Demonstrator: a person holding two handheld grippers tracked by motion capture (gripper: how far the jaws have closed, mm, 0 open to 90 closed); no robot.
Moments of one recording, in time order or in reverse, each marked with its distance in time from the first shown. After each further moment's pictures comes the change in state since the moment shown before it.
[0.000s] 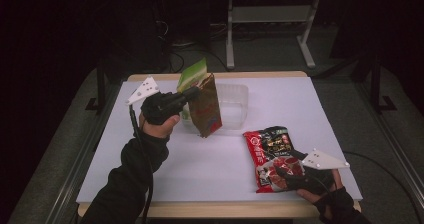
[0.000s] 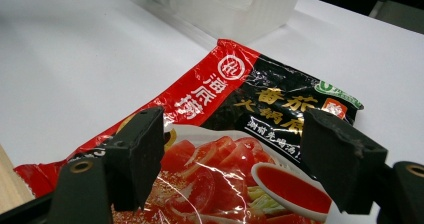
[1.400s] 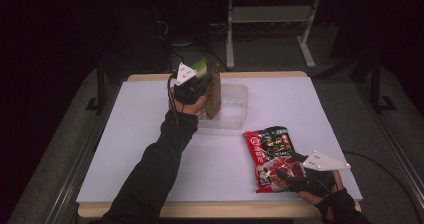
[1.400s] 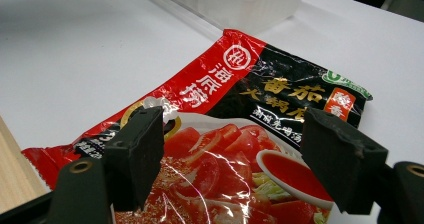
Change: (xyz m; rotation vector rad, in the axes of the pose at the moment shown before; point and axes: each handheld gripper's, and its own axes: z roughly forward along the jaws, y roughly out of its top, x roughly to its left) left arm 0.032 -0.034 0.100 0.140 0.302 0.055; right arm -0.001 -0.006 -0.001 0.014 0.027 0.005
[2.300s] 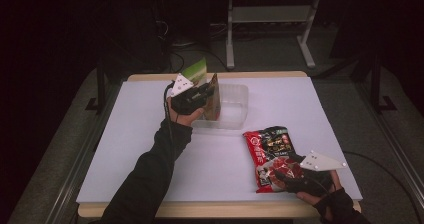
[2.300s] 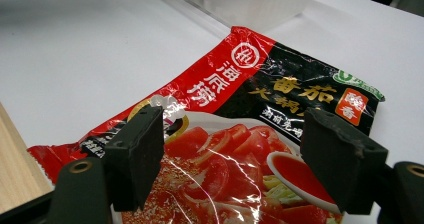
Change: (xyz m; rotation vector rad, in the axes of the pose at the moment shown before) left arm 0.002 -0.023 -0.017 0.002 -0.119 0.014; right arm 0.003 0.001 0.004 0.012 0.017 -0.014
